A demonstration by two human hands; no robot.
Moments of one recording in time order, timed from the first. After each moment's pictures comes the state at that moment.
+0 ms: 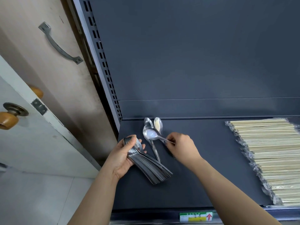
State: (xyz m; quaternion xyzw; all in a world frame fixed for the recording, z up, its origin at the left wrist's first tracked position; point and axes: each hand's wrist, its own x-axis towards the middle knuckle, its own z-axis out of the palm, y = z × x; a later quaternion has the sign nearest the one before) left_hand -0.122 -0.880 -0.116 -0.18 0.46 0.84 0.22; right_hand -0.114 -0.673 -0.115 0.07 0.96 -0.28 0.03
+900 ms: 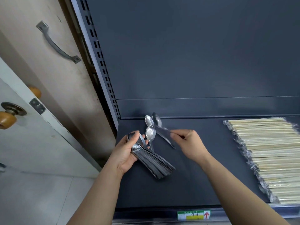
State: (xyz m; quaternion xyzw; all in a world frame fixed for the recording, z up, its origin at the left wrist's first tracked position) left_hand -0.127 -0.863 -0.111 -0.17 0.45 0.85 0.22; right_hand -0.106 -0.649 -0.095 0.06 0.87 -0.49 0.02
